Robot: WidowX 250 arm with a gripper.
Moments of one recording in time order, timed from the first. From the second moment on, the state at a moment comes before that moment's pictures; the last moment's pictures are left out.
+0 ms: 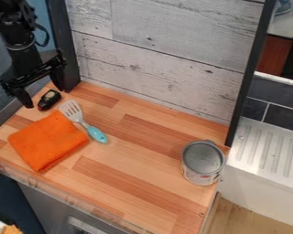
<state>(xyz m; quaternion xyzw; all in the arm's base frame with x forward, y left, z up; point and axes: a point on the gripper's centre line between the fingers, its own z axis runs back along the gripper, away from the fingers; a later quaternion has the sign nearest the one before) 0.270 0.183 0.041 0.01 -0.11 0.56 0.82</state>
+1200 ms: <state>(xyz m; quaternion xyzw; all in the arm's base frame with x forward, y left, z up) 0.283 -0.002 0.011 -0.06 -0.09 0.47 0.88</state>
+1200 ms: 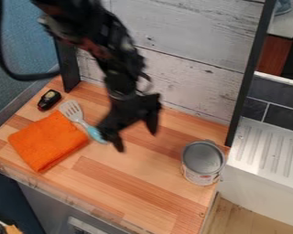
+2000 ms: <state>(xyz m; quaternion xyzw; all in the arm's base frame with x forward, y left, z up) 0.287 -0.123 0.000 -0.16 -0.05 0.44 0.88</state>
